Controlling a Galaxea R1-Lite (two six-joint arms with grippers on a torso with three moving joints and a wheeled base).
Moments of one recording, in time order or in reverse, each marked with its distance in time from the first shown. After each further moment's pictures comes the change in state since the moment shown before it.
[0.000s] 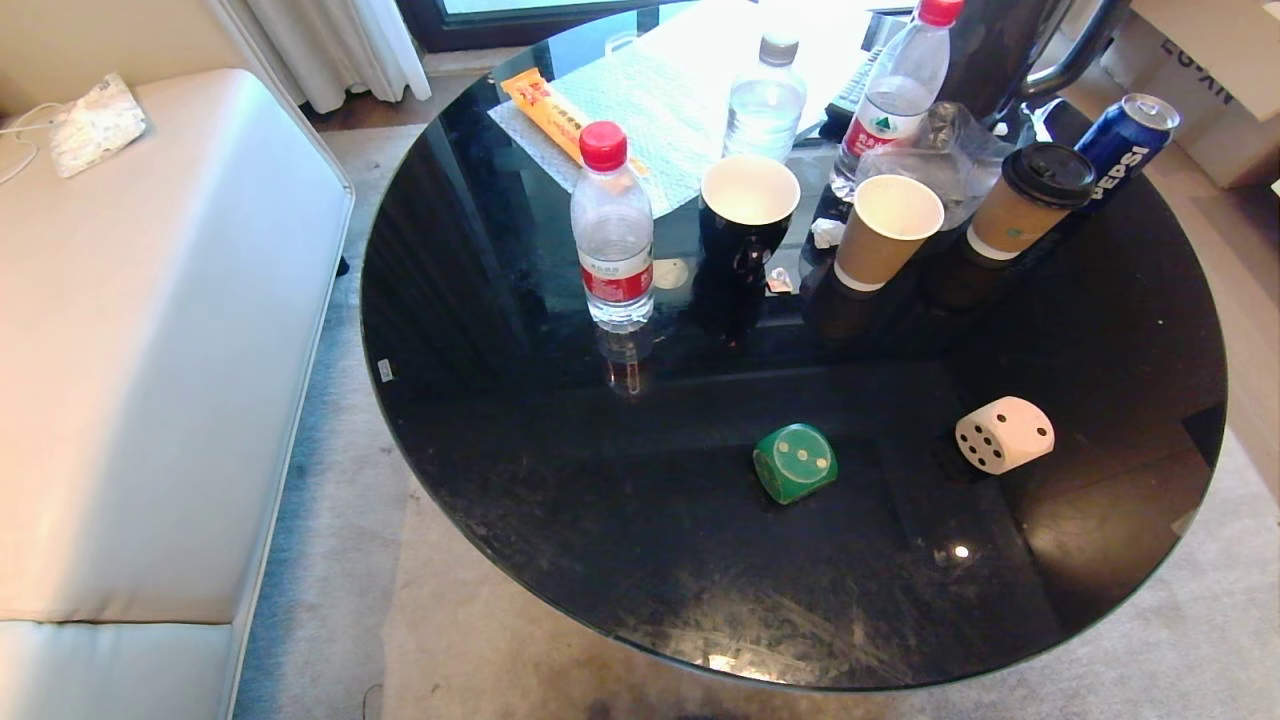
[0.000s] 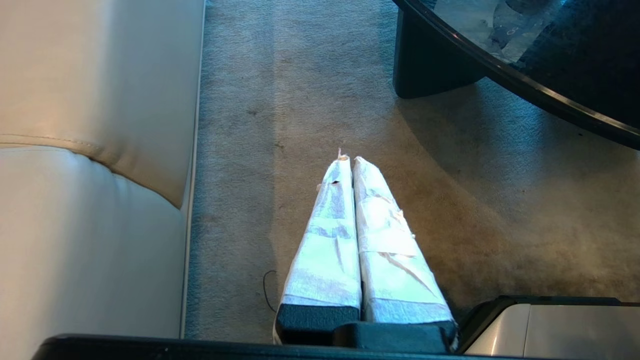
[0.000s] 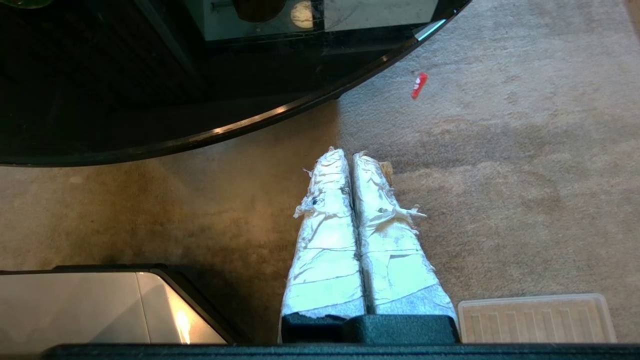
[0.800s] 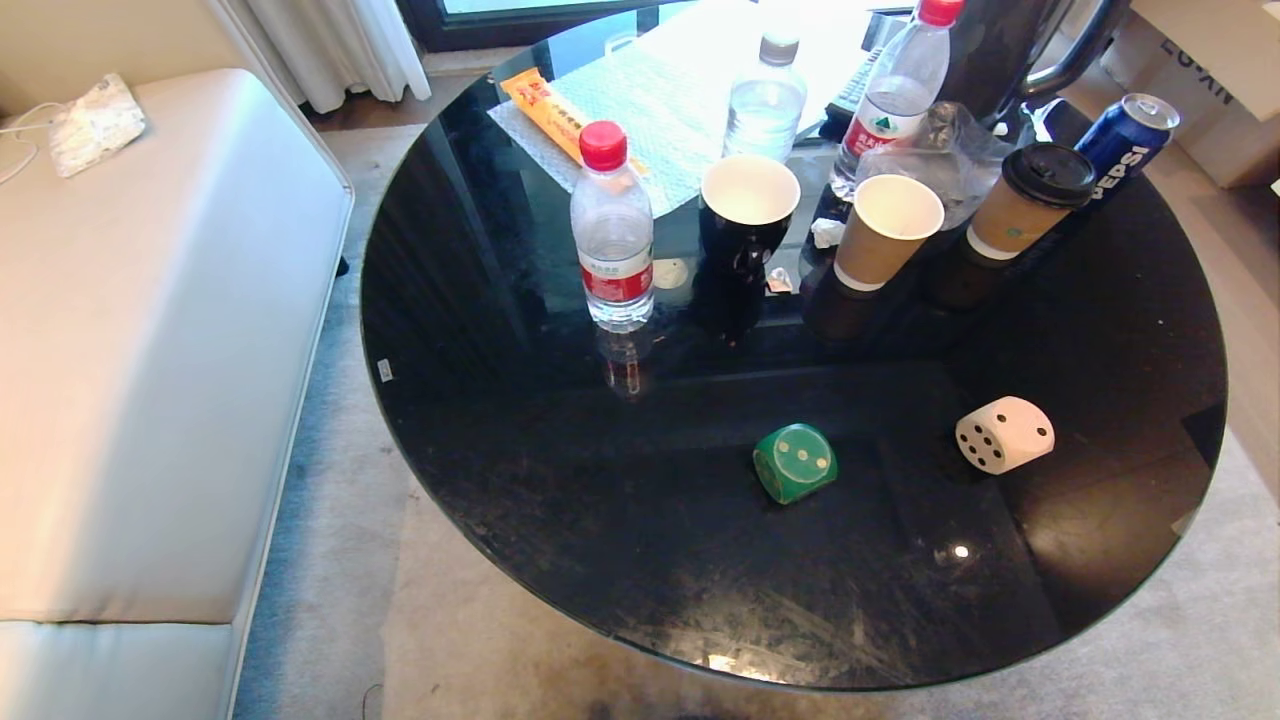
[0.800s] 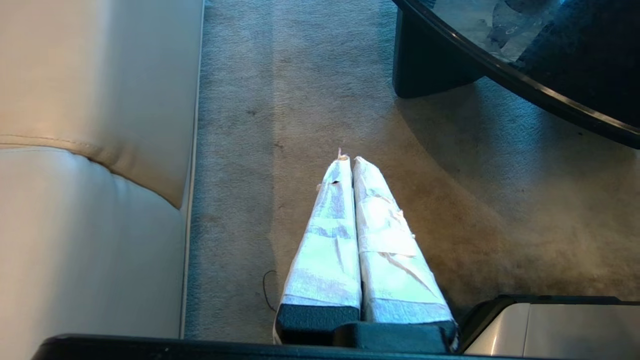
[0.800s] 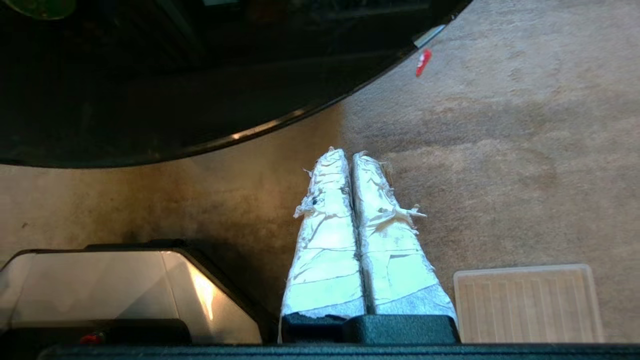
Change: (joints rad) left arm -0.001 0.000 0.000 0.000 0.000 0.000; right arm -0.004 0.120 -0.217 0.147 0.013 0.007
